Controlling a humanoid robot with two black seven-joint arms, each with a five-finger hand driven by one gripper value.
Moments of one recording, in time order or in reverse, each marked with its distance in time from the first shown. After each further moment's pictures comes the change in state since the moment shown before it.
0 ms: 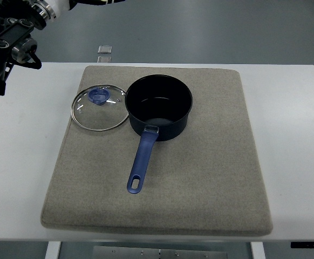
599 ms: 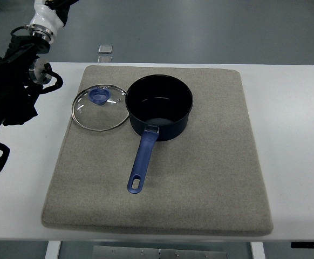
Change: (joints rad) left arm 0.133 -0.083 -0.278 0.034 -0.278 0.071 0.000; right arm 0.000 0.000 0.000 0.000 0.000 0.000 0.000
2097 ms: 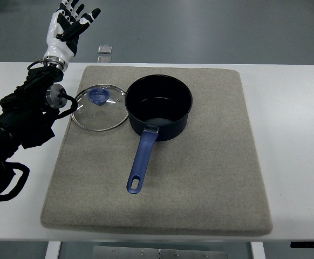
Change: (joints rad) left arm 0.096 -0.079 -0.096 0.048 -0.002 0.010 0.000; right arm 0.000 0.000 0.000 0.000 0.000 0.000 0.000
